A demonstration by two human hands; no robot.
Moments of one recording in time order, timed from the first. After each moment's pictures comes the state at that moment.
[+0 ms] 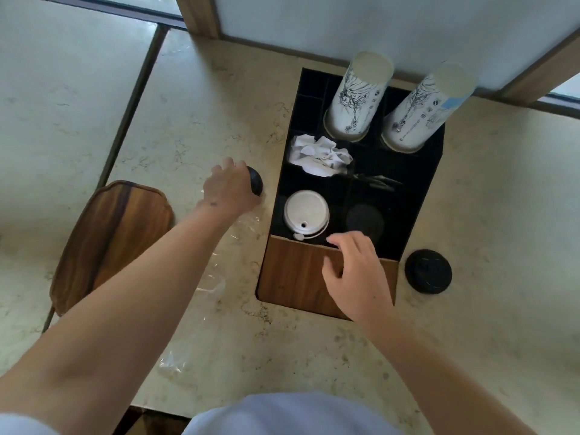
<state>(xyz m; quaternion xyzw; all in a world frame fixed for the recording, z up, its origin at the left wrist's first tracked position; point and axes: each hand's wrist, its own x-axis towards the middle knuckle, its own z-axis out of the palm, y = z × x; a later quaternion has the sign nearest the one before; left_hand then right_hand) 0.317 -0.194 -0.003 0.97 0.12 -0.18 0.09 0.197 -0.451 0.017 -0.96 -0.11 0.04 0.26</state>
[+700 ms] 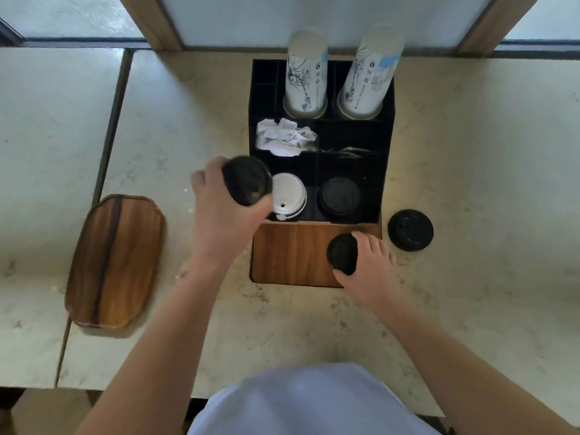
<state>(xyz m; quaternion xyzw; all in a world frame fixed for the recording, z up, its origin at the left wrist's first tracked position) 0.214 -0.259 0.093 0.90 0.17 0.02 0.40 0.142 -0.516 -0.047 -0.98 0.04 0.11 0.18</state>
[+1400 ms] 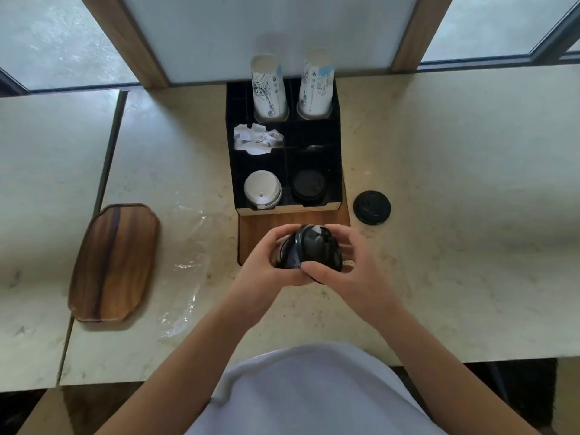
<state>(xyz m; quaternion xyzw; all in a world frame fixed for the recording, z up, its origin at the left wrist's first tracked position) 0.074 -0.316 0.109 0.62 0.07 -0.28 0.73 0.047 -0.503 0.111 -0.79 0.07 0.08 0.60</state>
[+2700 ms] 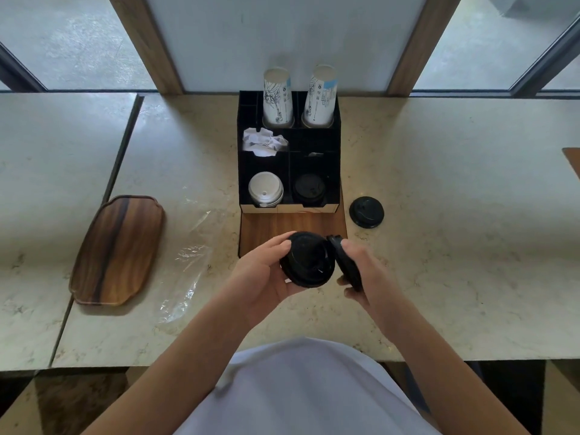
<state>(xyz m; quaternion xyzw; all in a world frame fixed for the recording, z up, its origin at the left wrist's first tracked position) 0.040 -0.316 0.137 0.44 0.19 -0.31 0.82 0.015 -0.505 0.149 -0.69 0.24 0.20 0.66</state>
